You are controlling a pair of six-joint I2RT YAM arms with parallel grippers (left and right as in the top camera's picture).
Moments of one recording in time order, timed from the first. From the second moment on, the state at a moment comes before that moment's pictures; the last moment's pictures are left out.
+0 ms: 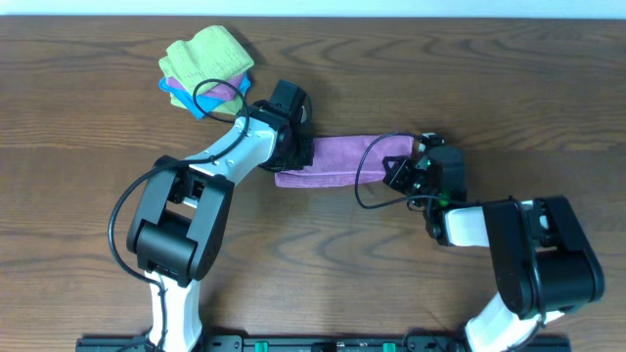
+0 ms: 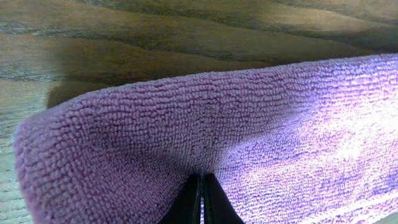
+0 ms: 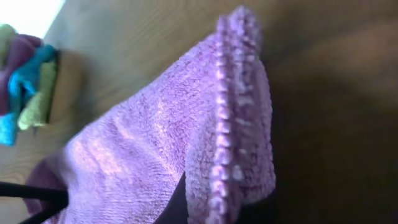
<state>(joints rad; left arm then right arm) -0.42 2.07 1.38 -0.62 0.24 -0.41 0.16 1.84 0.52 0.71 -0.31 0.72</state>
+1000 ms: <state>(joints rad) -0.42 2.07 1.41 -0.61 0.28 -0.46 0.40 1.65 0.72 0.44 -0.37 0.60</state>
